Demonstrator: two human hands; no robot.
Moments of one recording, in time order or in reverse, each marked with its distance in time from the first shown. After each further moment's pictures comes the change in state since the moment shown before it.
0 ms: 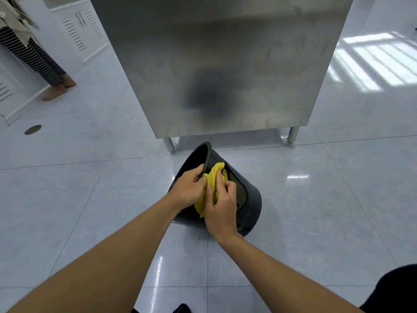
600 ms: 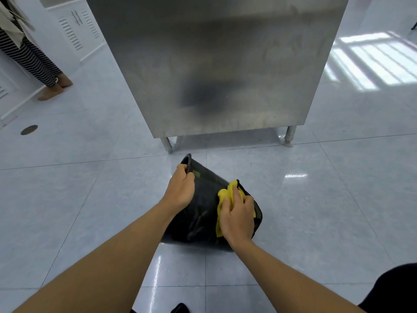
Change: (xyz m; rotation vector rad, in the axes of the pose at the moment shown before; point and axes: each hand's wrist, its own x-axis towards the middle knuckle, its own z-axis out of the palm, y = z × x) left_hand 0.005 -0.008 0.006 0.051 0.253 -0.089; right_hand -0.009 0.047 -0.029 -0.287 -0.035 0.302
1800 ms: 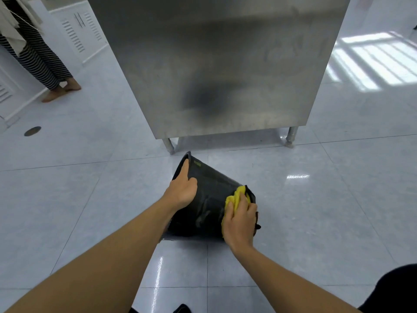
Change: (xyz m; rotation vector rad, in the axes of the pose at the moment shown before) left_hand 0.007 -0.008 -0.004 0.146 -0.134 -0.072; right_hand -0.008 0.009 0.007 0.050 0.046 0.013
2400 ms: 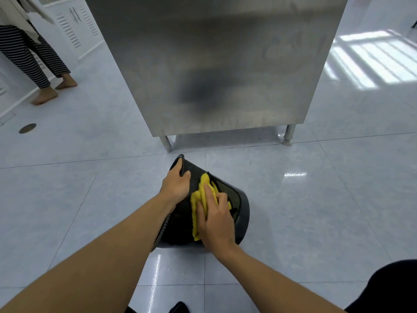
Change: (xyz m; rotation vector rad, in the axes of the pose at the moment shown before) left_hand 0.016 -0.008 0.002 -0.208 0.106 -0.061; right_hand -0.024 -0.037 0.007 -0.057 -0.093 -0.443
